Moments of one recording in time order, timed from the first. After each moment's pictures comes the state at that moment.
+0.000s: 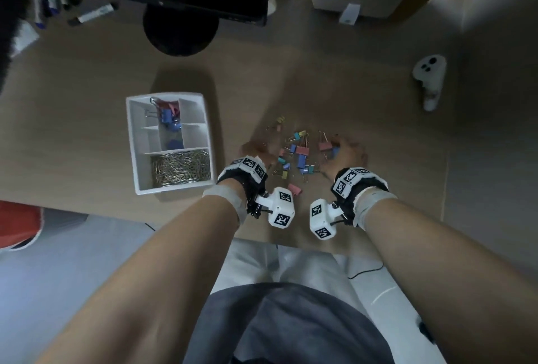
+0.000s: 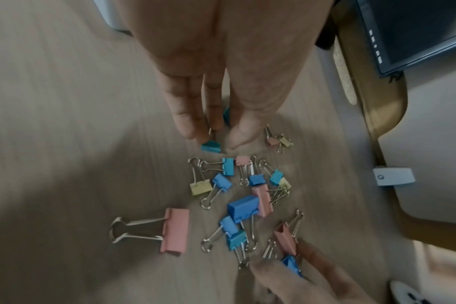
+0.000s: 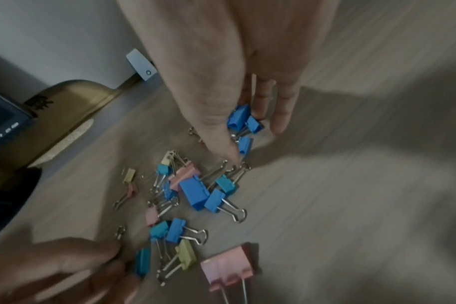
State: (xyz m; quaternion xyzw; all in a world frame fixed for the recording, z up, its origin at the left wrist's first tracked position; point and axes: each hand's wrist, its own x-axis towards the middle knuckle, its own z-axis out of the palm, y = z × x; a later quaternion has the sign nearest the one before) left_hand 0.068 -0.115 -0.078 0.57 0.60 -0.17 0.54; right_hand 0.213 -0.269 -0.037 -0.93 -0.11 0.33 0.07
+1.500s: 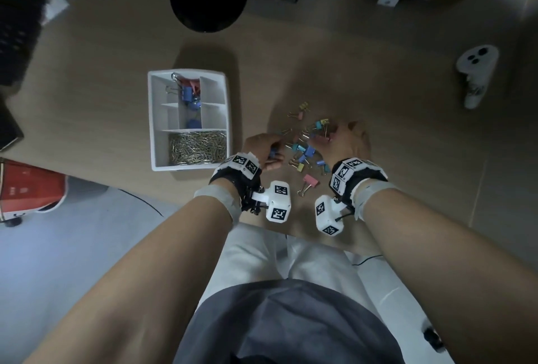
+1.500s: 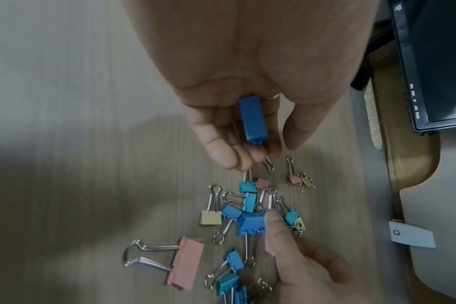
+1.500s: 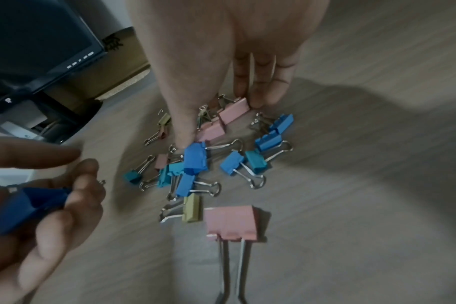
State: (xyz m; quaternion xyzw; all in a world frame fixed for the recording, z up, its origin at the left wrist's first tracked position) left_hand 0.050 -0.119 -0.011 0.30 0.63 -0.08 0.71; right_hand 0.190 -0.234 -0.044 -0.92 -0.24 0.30 0.10
